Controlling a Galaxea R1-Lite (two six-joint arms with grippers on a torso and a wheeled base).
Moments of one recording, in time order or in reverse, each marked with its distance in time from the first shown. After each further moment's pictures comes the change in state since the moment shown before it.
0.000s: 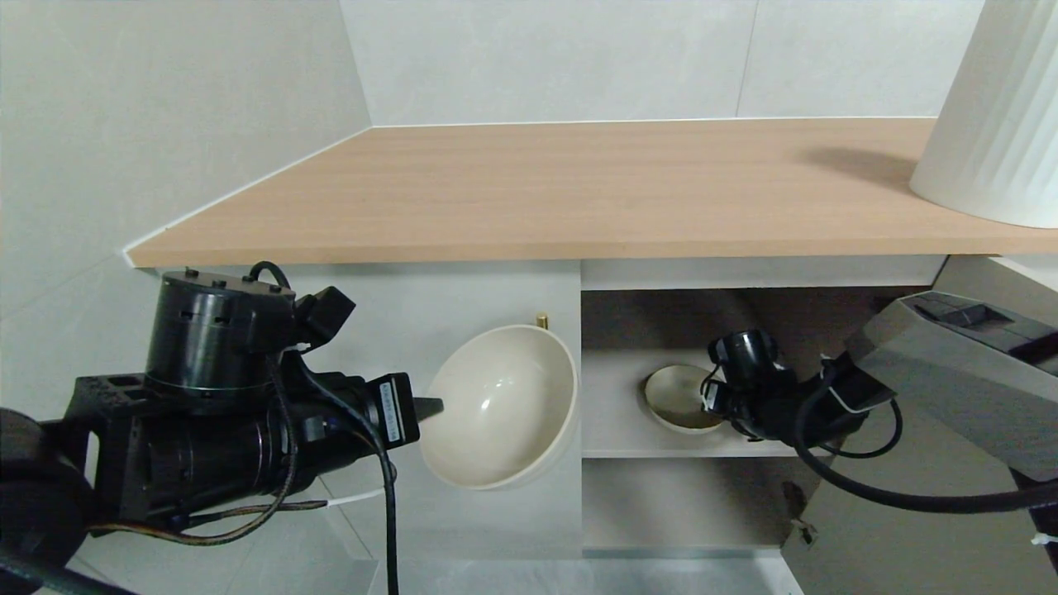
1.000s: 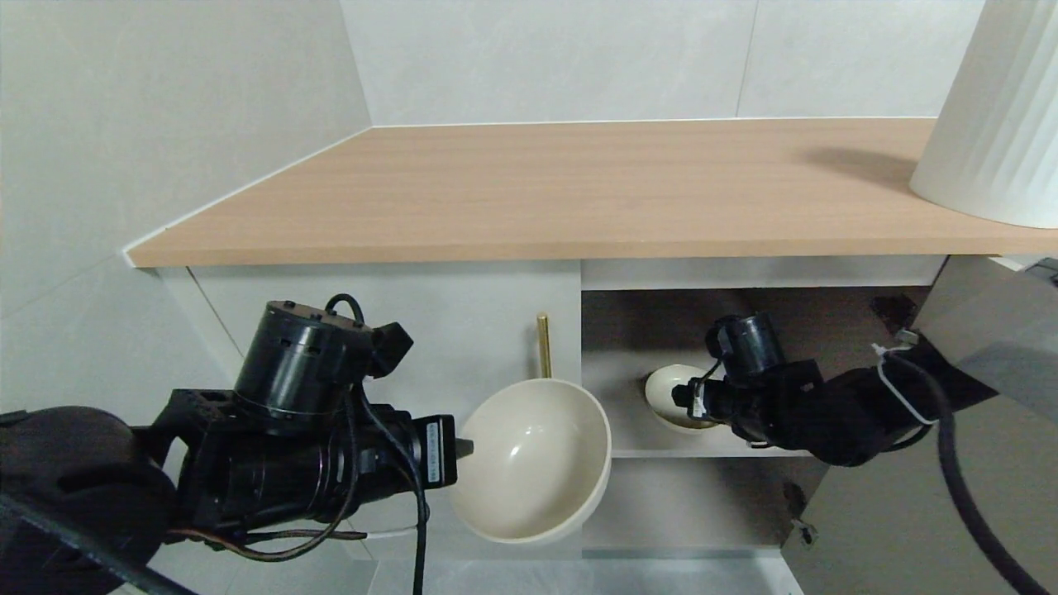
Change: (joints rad) left arm -0.079 0.093 -0.017 0.069 0.005 0.050; right arm 0.153 -0.284 0.207 0.030 0.069 -0.092
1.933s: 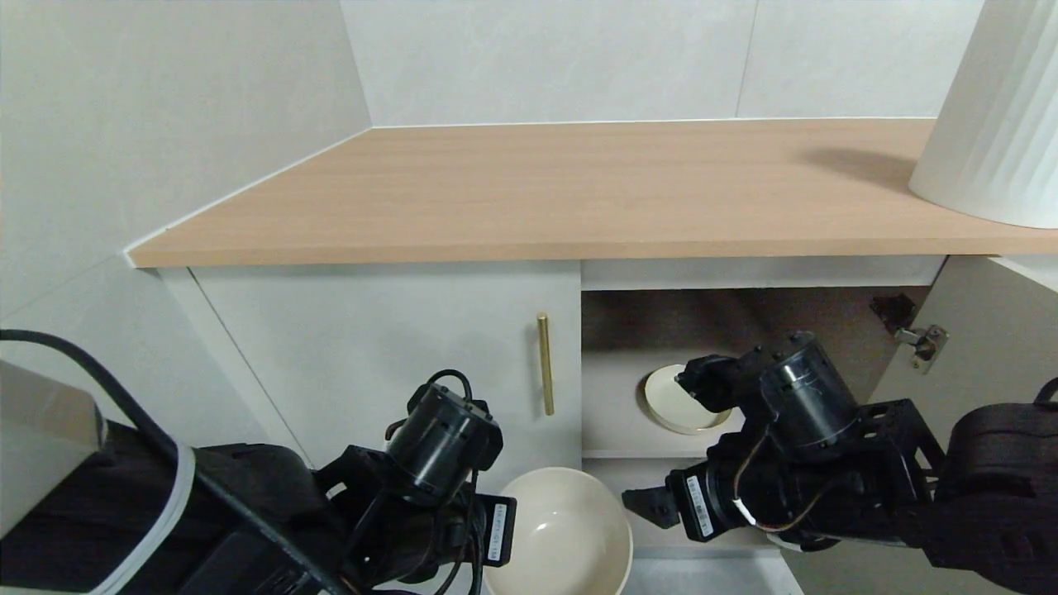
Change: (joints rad) left arm -0.159 0.236 -0.001 0.020 0.211 0.039; right arm 0.281 -0.363 0.211 0.215 0.308 -0.129
